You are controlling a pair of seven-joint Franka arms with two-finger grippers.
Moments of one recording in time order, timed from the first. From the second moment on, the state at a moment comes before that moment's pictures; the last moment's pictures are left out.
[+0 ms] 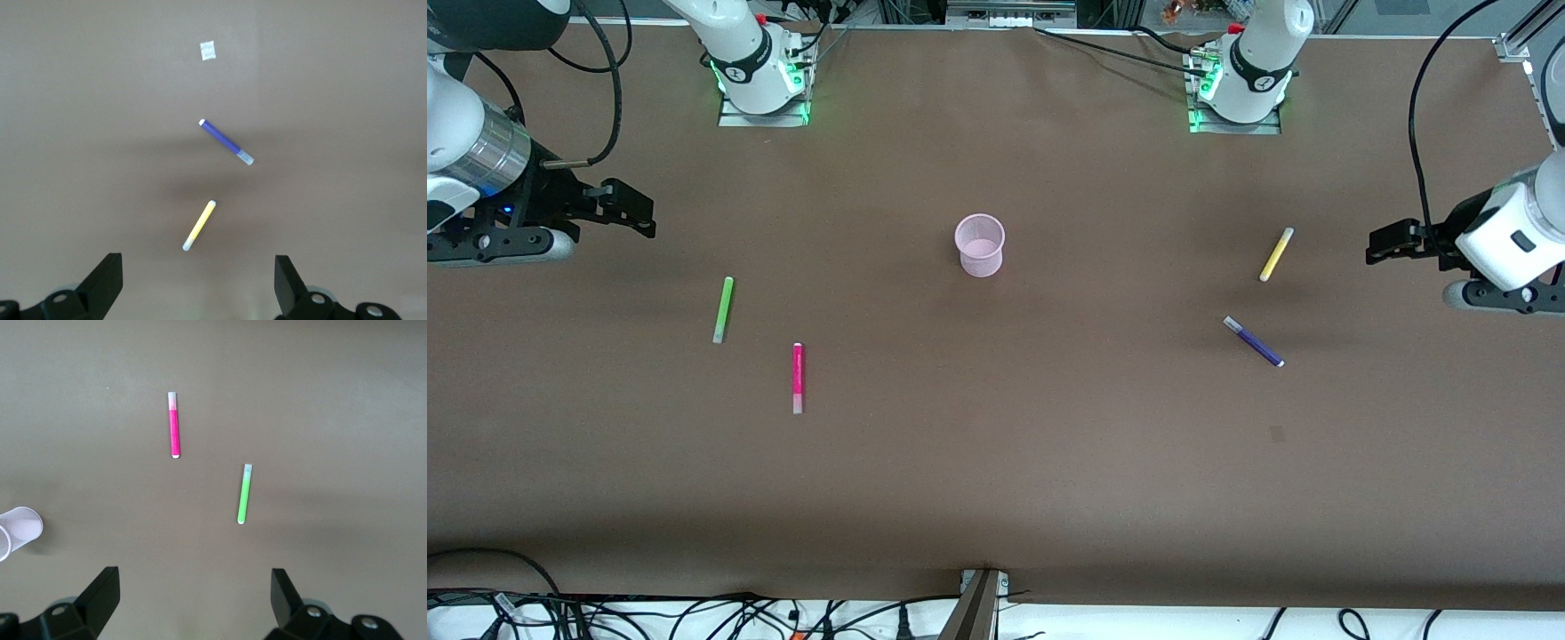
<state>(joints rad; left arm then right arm) 0.07 0.19 -0.06 -1.52 0.00 1.51 0.04 0.06 0.07 0.06 -1.58 0.01 1.59 0.05</state>
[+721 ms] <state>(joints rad) 0.07 0.39 -0.07 -1.69 -0.01 1.83 -0.43 0.06 0.07 0.07 -1.57 0.01 1.60 0.05</state>
